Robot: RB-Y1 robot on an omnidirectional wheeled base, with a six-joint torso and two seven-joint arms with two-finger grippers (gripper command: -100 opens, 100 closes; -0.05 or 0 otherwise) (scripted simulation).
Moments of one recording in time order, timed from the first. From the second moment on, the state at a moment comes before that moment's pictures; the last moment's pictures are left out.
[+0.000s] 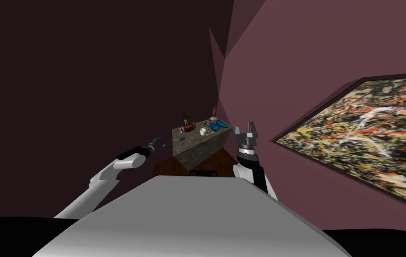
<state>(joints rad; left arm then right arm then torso) 0.38 0.77 0.23 -1.86 0.79 0.42 0.21 0.52 -0.05 0.06 -2.35 -0.03 -0.43 -0.13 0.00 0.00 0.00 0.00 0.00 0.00</state>
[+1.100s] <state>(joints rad) 0.39 0.92 0.28 -1.75 0.97 0.74 0.41 0.52 -0.05 0.06 -2.35 -0.03 -0.43 -0.13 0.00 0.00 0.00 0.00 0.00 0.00</state>
